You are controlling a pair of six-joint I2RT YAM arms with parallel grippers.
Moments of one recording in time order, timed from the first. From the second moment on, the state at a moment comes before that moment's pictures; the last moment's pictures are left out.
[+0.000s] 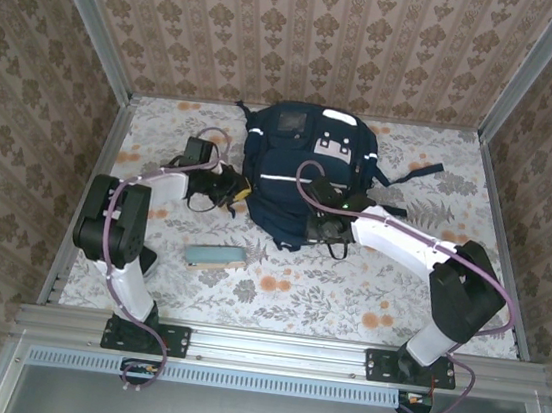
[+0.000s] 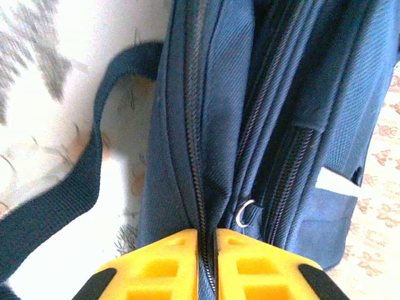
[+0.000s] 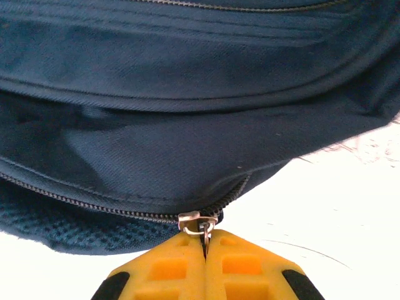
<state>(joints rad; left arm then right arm) -0.24 1.79 1.03 -0.14 0.64 -0.89 0.70 1.63 1.16 -0.72 0.17 0.63</state>
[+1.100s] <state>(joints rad) -0.27 1.57 0.86 -0.20 0.58 -0.95 0.78 2.00 1.53 -0.48 -0.24 0.59</state>
